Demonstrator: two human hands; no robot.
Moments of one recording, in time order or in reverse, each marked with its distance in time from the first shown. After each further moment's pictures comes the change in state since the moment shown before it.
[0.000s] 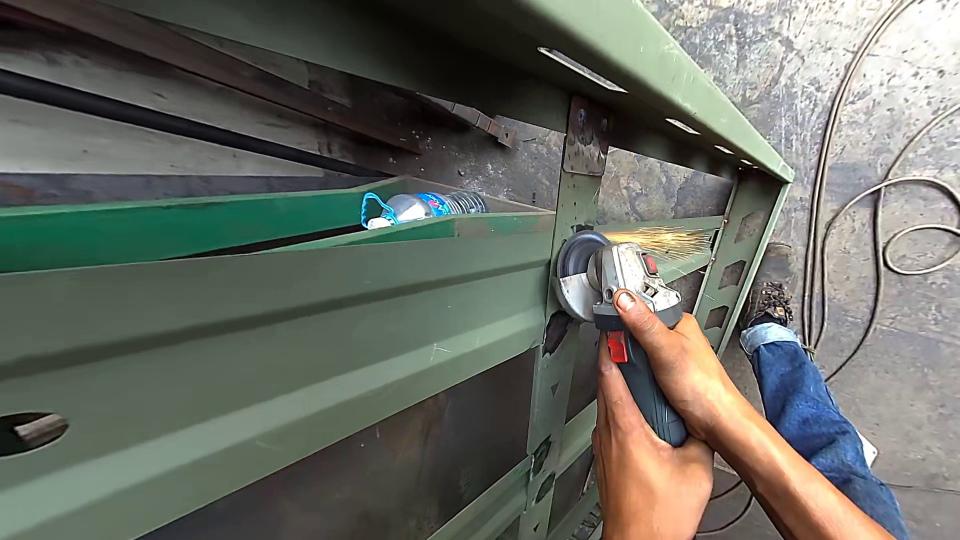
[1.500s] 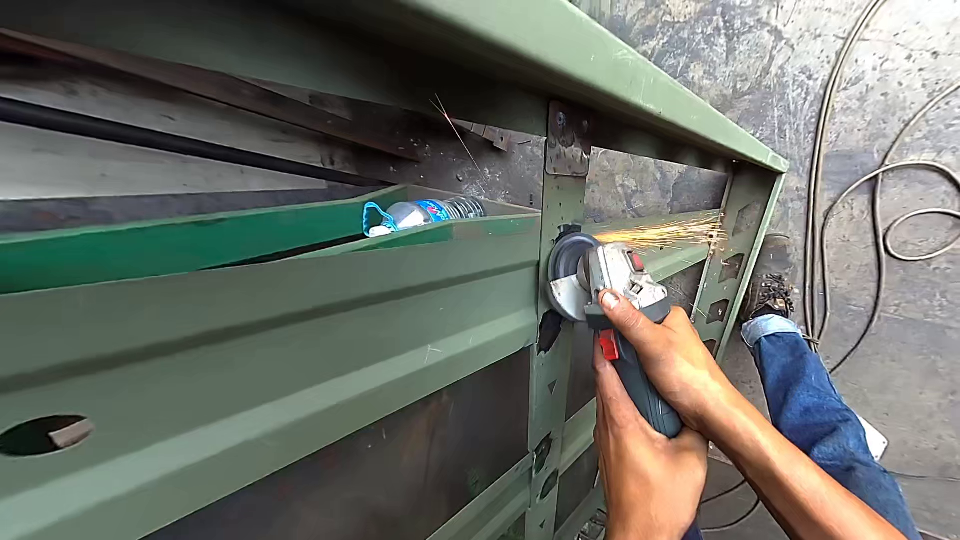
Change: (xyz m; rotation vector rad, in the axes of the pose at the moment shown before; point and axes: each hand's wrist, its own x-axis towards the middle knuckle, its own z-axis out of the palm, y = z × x) left_hand -0.003 -0.001 0.009 -0.072 0.016 -0.005; right_hand 0.000 -0.001 -0.006 -0.033 -0.008 0.010
